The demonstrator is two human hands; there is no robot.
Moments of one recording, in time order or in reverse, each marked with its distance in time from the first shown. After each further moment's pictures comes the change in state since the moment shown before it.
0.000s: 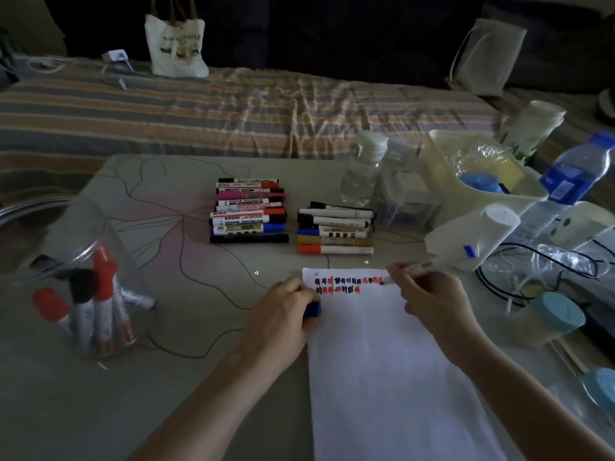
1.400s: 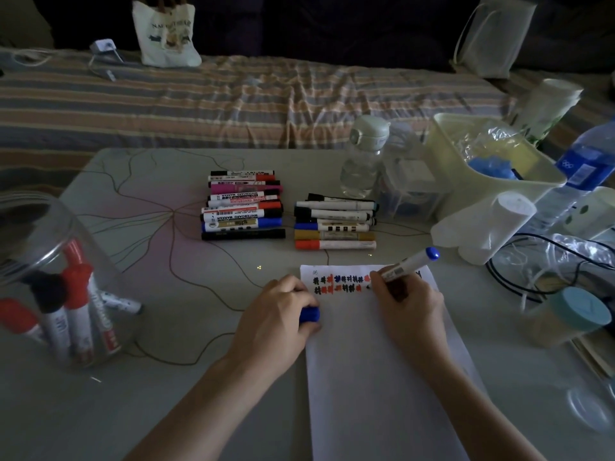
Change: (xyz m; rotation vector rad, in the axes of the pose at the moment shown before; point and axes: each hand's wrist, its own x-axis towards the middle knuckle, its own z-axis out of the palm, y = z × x) left_hand 0.001 -0.002 0.000 0.026 -0.032 0.016; right_hand 0.020 0.051 0.036 -0.295 0.232 -0.305
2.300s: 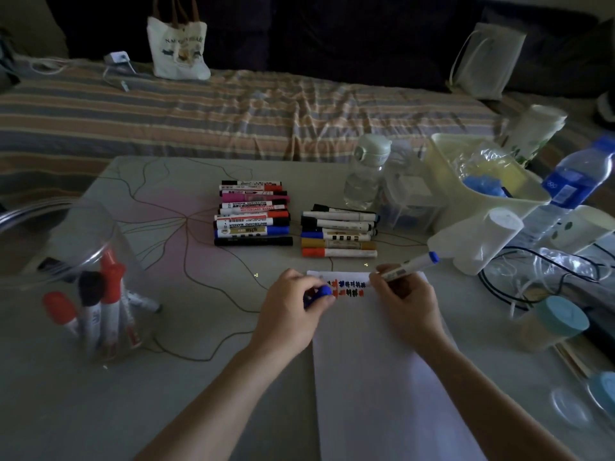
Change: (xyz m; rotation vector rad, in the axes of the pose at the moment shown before) left_hand 0.009 0.015 -0.012 -0.300 0.085 -0.183; right_hand 0.007 -0.021 -0.010 0.201 -0.136 0.200
